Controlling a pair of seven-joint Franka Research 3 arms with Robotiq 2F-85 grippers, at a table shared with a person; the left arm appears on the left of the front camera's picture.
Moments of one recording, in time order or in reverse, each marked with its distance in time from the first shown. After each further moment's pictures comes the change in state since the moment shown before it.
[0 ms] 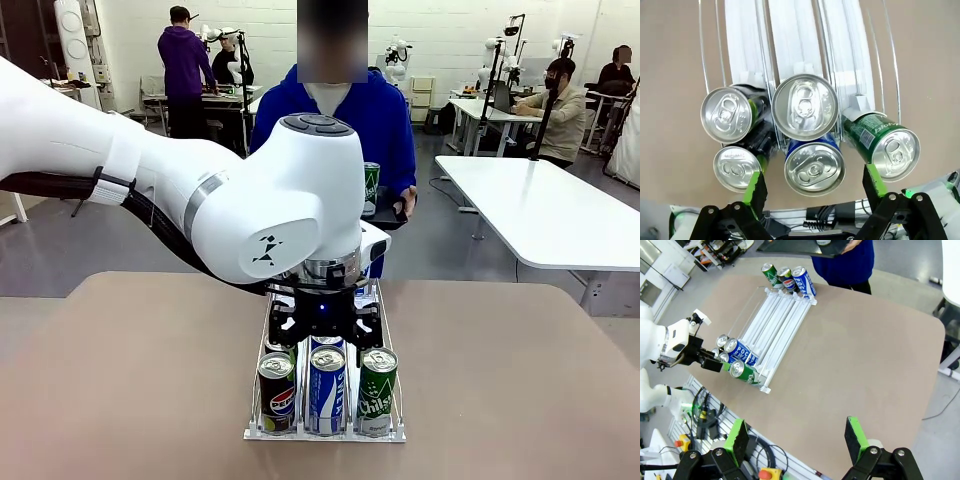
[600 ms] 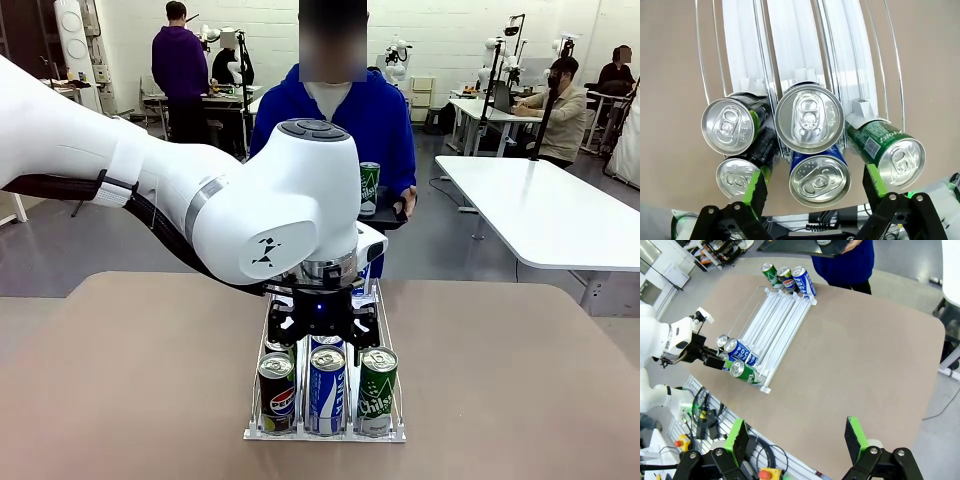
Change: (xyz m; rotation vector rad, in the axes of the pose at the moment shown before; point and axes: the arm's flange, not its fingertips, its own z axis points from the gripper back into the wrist) left arm 0.008 0.006 -0.007 -0.001 0.005 -0.002; right arm 0.000 0.000 0.000 0.000 0.000 0.000
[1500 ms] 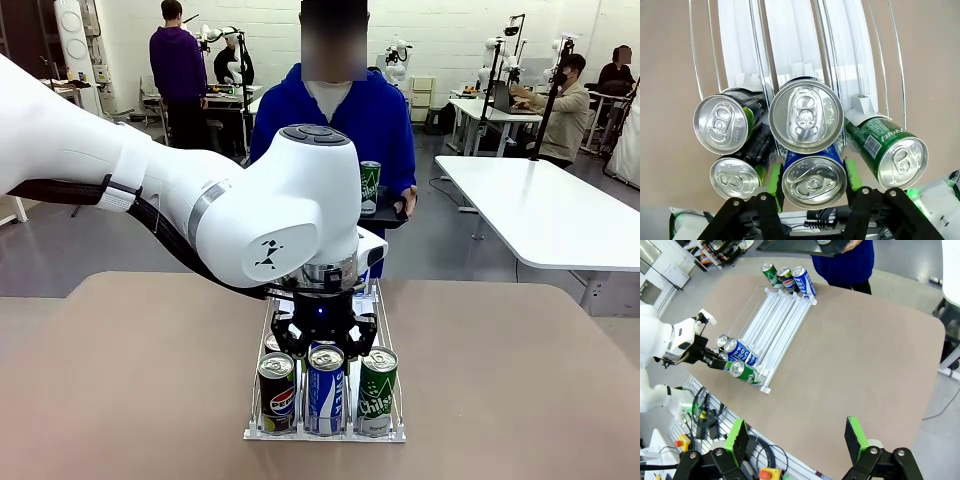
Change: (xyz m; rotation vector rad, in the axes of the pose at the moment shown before) left arm 0.000 -0.001 -0.006 -0.006 0.032 0.001; right arm 0.000 0.000 0.000 0.000 0.000 0.000
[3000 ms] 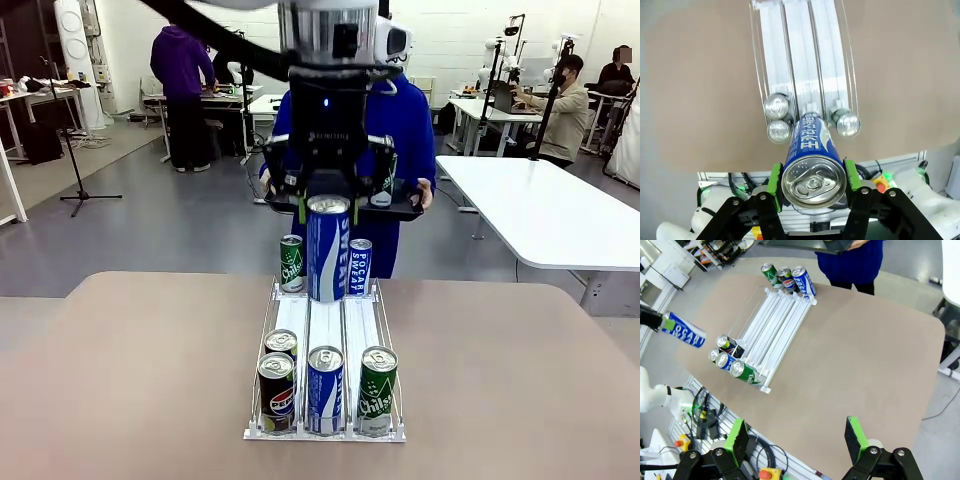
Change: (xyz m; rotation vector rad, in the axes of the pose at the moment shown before) left arm 0.045 -0.010 0.233 0.029 -0.053 0.026; right arm 0.000 0.000 0.000 0.000 0.000 0.000
